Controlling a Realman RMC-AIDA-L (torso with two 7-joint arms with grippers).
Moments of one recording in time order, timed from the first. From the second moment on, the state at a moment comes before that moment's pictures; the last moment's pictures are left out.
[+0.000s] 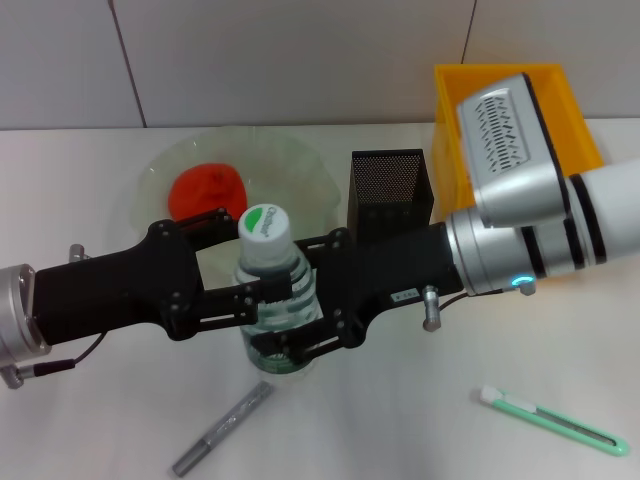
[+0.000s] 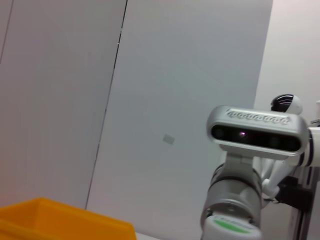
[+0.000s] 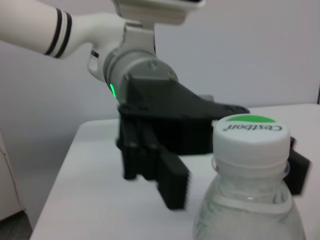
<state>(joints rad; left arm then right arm) -0.47 -2.07 0.76 0.62 1.71 1.80 -1.27 0.70 2.09 -1.38 -0.82 -1.73 -1.36 1.50</state>
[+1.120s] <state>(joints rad) -0.47 -2.07 0.75 0.60 1.69 1.79 -1.23 0.71 2.09 -1.42 -0.76 -1.66 -1.32 1.46</state>
